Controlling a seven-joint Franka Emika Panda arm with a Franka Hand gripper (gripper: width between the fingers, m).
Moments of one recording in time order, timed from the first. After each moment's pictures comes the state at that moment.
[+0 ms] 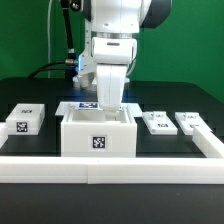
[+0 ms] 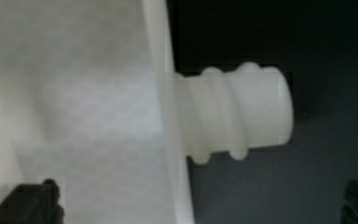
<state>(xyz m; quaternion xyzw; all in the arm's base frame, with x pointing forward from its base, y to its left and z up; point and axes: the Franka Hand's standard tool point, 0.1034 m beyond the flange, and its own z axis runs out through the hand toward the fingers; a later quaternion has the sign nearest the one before) 0.451 -0.004 0.025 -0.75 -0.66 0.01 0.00</state>
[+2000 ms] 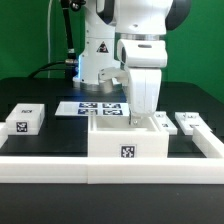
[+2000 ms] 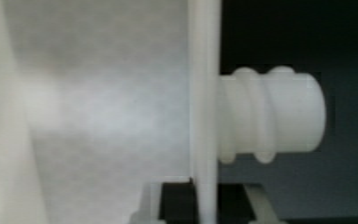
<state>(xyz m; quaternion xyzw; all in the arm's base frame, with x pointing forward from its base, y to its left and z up) 0.494 0.032 0.025 -0.71 -0.70 0.00 0.00</state>
